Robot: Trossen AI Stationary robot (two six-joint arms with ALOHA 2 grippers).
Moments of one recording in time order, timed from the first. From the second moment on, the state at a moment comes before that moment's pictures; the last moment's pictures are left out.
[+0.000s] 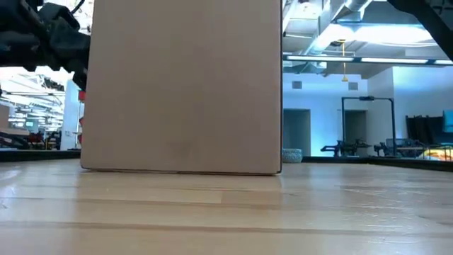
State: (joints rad) left arm -0.03 0.00 0.01 0.02 -0.06 -0.34; right arm -0.25 2.06 2.10 -0.62 -0.27 0.19
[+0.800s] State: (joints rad) left arm -0.03 0.01 0.01 0.01 -0.04 -0.41; right arm -0.32 1.67 2.12 -0.89 -0.42 -0.09
